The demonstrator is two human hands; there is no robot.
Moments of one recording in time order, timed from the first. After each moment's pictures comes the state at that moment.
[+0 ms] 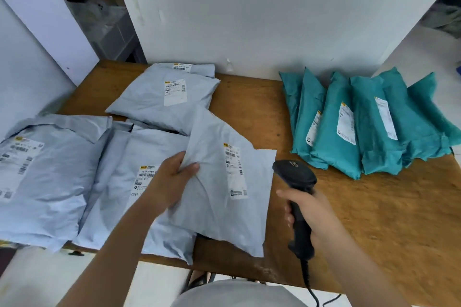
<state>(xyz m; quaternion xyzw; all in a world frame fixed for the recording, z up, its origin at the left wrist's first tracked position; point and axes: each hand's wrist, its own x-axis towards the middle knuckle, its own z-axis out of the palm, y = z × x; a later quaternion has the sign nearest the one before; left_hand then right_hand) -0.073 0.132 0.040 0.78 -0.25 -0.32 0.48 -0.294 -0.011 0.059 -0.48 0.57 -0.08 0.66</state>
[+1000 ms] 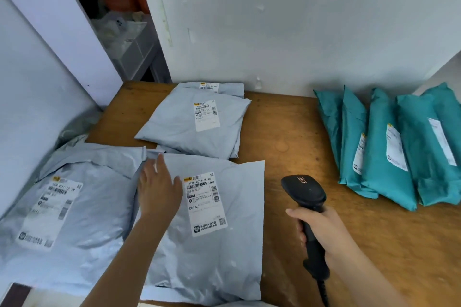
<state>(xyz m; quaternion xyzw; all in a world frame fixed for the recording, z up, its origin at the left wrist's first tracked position) 0.061 0.154 -0.010 0.96 -0.22 -0.05 0.19 -0.193 0.004 0.053 -0.51 0.57 -0.05 0.64</state>
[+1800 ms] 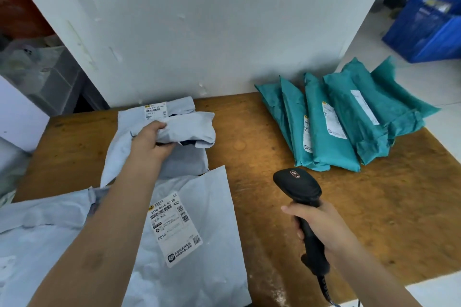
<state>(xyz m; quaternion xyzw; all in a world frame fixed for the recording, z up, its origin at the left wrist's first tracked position) 0.096 0.000 0.069 0.52 0.10 -0.48 0.70 -0.230 0.008 0.070 -0.46 0.61 -0.15 0.63</state>
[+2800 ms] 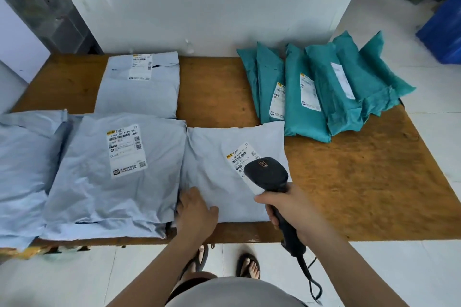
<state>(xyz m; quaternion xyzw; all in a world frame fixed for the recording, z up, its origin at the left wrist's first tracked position) -0.216 0.122 -0.061 0.91 -0.24 -0.31 0.13 -0.365 0.013 0.052 -0.54 0.54 -0.02 0.64</state>
